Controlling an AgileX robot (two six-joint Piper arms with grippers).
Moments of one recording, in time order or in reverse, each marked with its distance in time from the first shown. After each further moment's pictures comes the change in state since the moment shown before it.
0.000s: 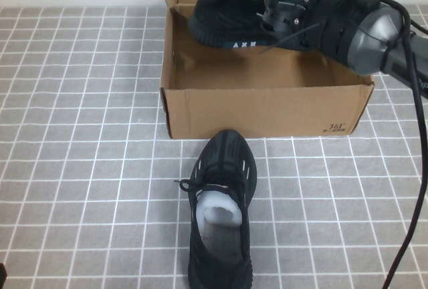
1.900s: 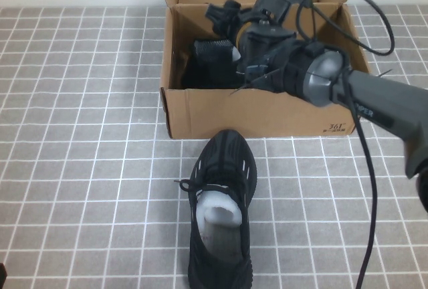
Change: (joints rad) right arm 0.000 0.147 0.000 -0.177 -0.202 0.105; left arm 0.000 -0.001 0.000 0.000 0.000 0.000
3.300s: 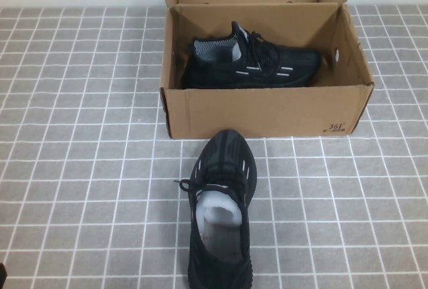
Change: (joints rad) right arm -0.174 -0.580 0.306 -0.202 0.122 -0.958; left arm 0.000 0.000 0.000 0.000 0.000 0.000
